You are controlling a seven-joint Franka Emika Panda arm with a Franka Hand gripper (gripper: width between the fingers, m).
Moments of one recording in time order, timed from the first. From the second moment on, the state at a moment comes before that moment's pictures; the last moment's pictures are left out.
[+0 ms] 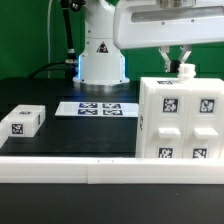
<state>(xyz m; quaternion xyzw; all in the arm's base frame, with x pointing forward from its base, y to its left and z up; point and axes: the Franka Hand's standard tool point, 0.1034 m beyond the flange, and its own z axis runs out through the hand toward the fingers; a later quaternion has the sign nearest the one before) 0.533 0.090 0.133 -1.00 0.02 0.04 0.05</state>
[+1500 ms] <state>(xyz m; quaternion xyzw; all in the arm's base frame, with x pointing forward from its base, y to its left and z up) 0.489 0.072 0.112 -1.00 0.07 0.01 0.03</state>
